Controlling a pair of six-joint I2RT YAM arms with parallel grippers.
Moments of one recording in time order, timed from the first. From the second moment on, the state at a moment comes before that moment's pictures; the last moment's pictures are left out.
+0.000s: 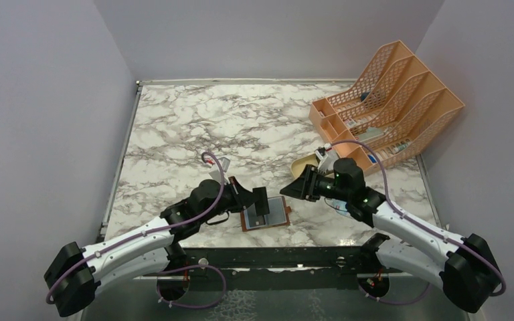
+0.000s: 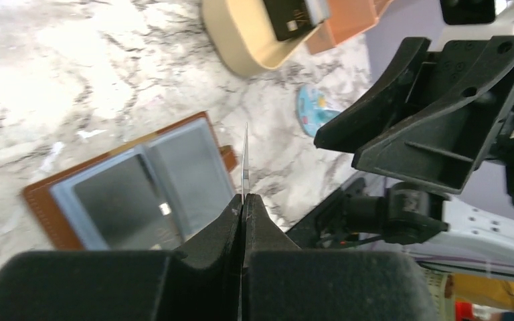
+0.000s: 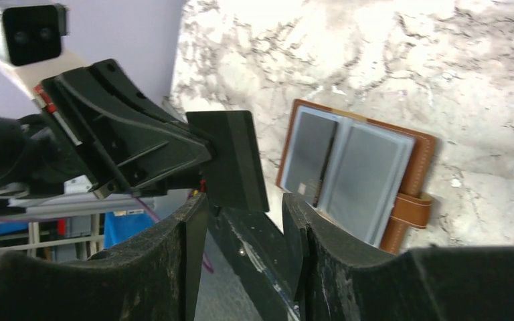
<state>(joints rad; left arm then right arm) -0.91 0.80 0.36 0.10 -0.04 -1.00 0.64 0.94 0.43 0.14 -0.44 0.91</state>
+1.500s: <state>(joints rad) -0.69 1.17 0.33 0.16 0.36 -0.97 0.85 1.42 0.60 -0.07 -0.15 0.68</state>
